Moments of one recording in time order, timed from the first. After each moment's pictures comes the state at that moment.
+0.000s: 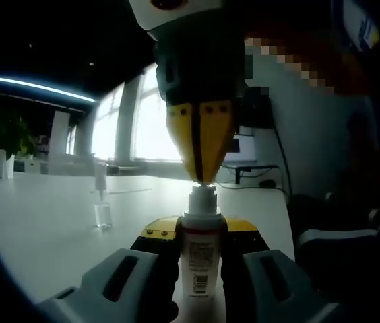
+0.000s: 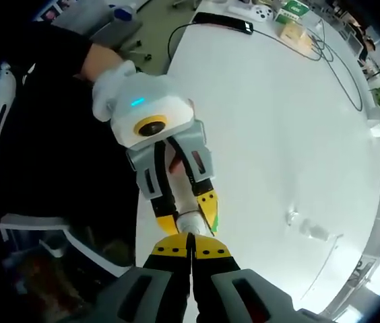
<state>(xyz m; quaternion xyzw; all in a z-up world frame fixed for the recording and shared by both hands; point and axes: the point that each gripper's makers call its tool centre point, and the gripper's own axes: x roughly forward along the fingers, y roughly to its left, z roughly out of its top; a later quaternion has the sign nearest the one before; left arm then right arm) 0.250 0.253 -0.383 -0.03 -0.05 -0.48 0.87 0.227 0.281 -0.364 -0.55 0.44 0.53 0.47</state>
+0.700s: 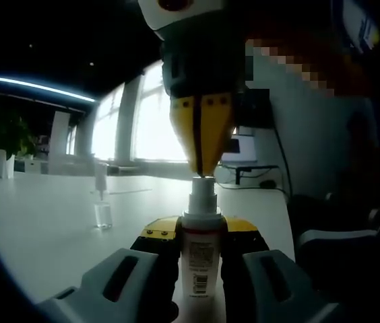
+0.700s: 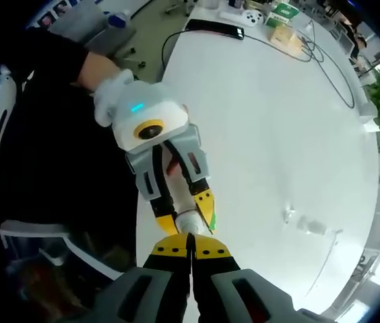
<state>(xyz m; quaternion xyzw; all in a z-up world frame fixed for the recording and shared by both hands) 0.250 0.252 -0.383 -0.03 -0.05 -0.48 0.87 0.230 0.279 -0.356 -0.53 0.44 0.53 0.50</state>
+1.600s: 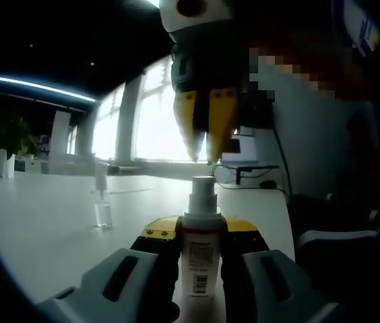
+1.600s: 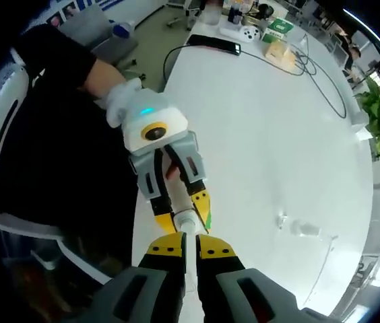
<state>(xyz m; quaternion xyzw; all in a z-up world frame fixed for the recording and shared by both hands) 0.250 0.253 -0.383 -0.03 -0.05 -0.48 0.88 0.234 0.278 -0.341 -0.50 0.39 0.56 0.54</state>
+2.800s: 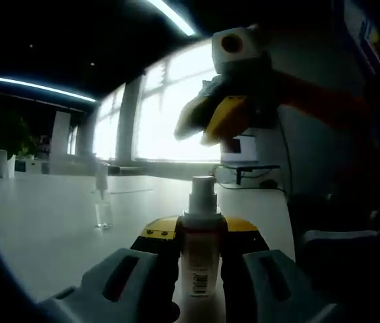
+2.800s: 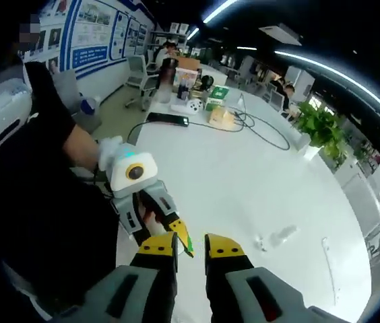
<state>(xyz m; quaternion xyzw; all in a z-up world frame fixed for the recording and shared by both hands) 0.251 0.253 -0.383 -0.03 -0.05 -0.48 0.88 0.252 0.270 -0.315 -0.31 0.20 0.55 0.75</state>
